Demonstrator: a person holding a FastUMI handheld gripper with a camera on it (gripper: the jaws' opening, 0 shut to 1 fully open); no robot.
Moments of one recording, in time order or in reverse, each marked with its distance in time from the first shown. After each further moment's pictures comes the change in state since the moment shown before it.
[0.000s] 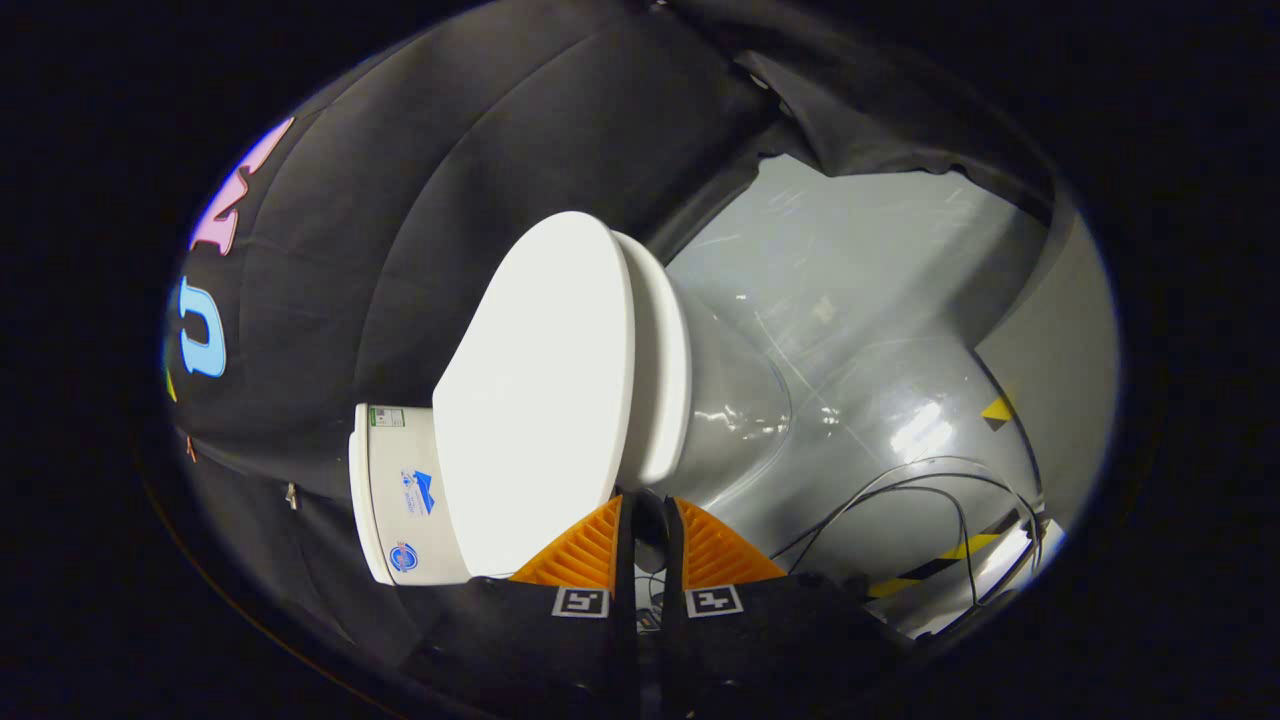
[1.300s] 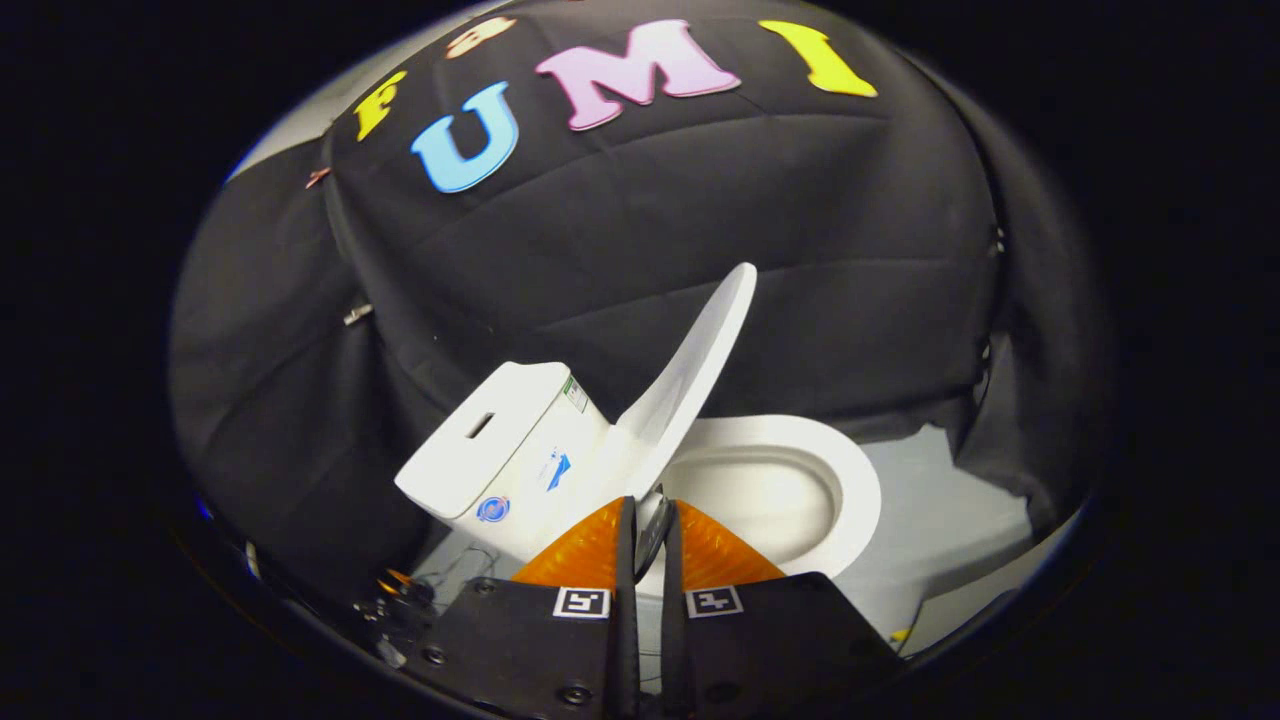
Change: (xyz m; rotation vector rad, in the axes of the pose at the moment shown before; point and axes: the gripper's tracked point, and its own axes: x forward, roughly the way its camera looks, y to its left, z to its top) arm -0.127 0.238 -0.023 -0.834 -0.322 0.204
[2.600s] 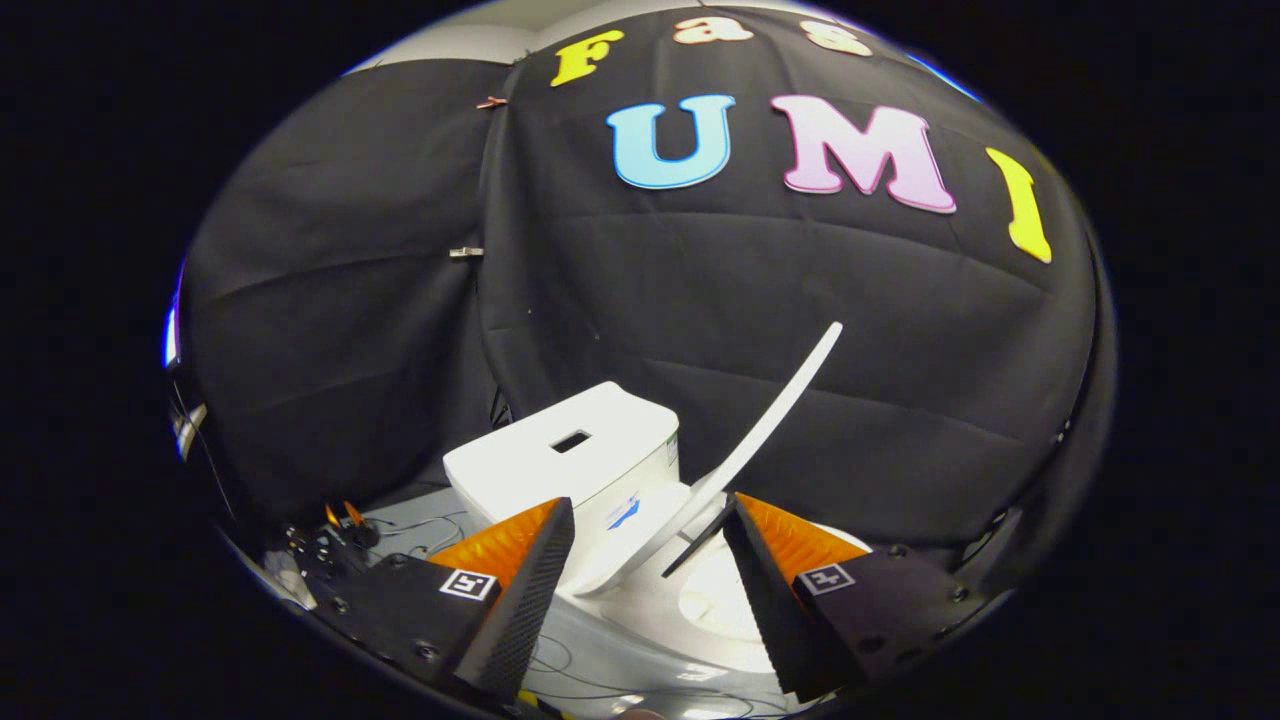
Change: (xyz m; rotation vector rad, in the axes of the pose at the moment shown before) arm 0.014 0.148 0.029 -0.406 -0.141 0.153
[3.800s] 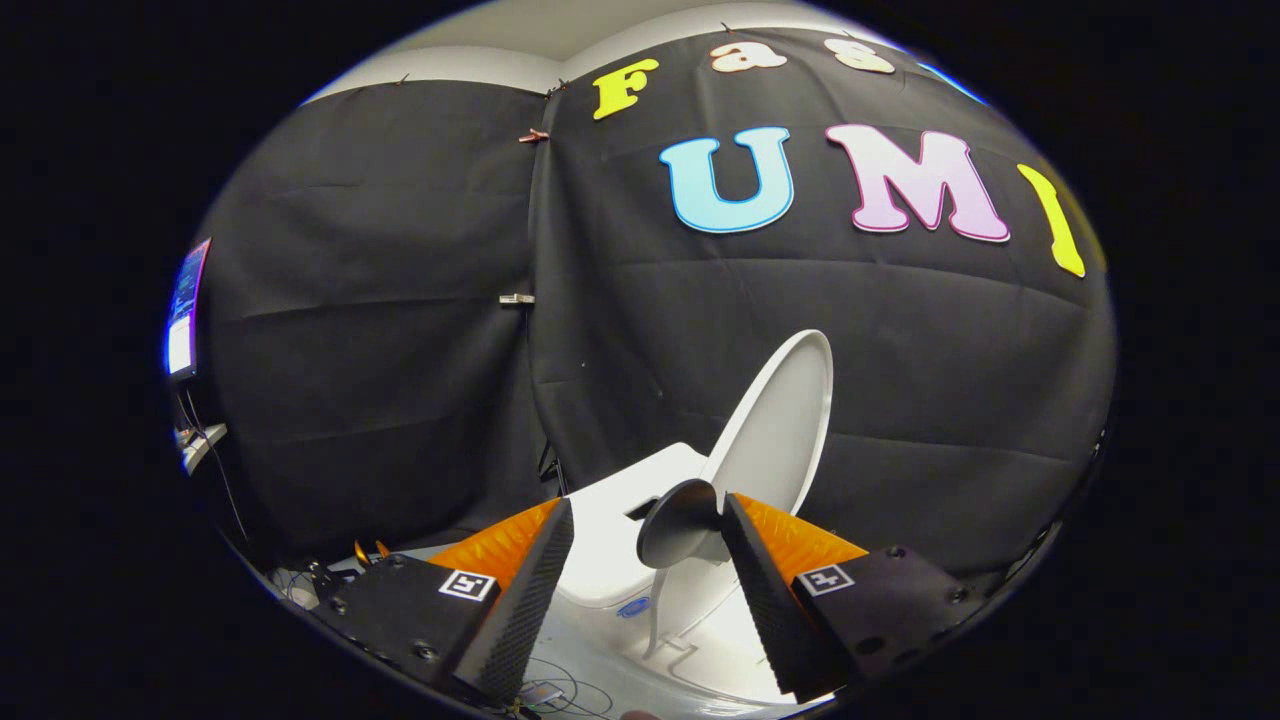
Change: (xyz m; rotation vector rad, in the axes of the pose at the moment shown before) arm 0.051 0.089 0.038 0.064 -0.157 0.125
